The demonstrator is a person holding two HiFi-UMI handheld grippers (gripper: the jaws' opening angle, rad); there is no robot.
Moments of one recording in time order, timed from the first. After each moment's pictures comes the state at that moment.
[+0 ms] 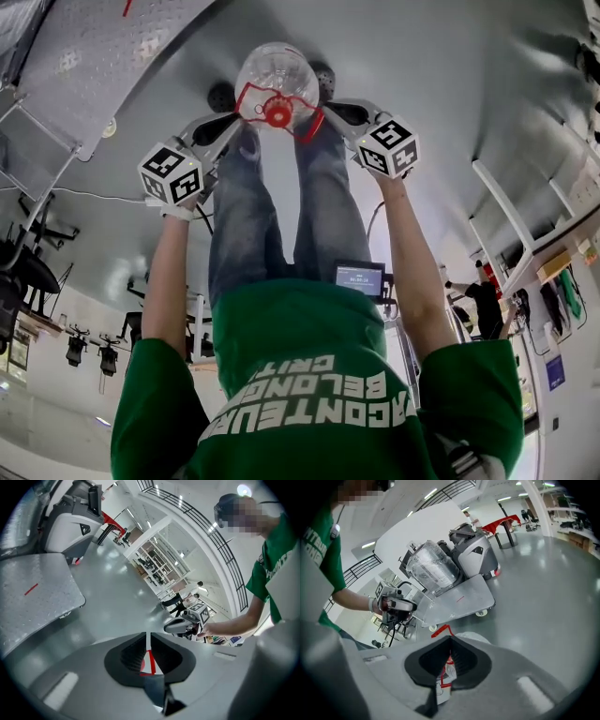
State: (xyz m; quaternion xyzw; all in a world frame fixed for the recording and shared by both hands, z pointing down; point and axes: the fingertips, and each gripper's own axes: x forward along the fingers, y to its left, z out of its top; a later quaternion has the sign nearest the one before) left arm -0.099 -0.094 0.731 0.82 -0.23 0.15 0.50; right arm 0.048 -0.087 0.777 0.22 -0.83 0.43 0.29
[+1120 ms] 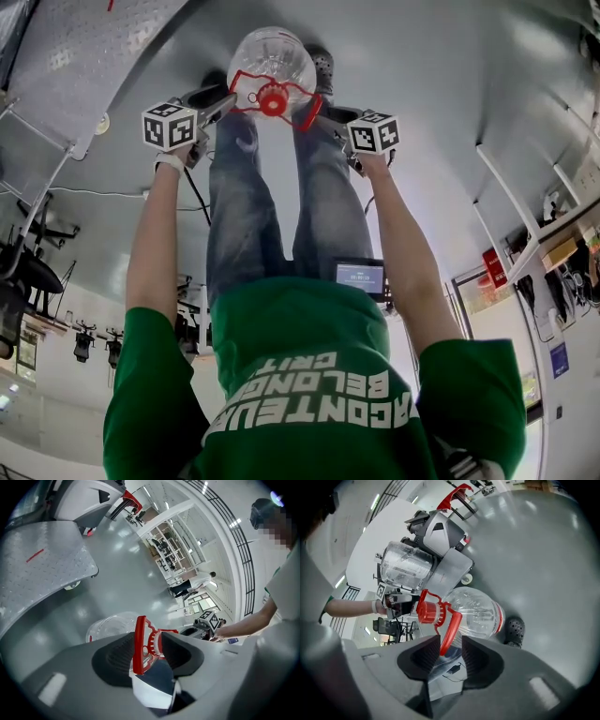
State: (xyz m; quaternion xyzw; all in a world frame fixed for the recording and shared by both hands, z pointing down) left arm -0.117 -0.077 0.865 0.76 -0.20 0.24 0.58; right arm 0.070 0.019 0.891 0.24 -0.68 0.63 0.28
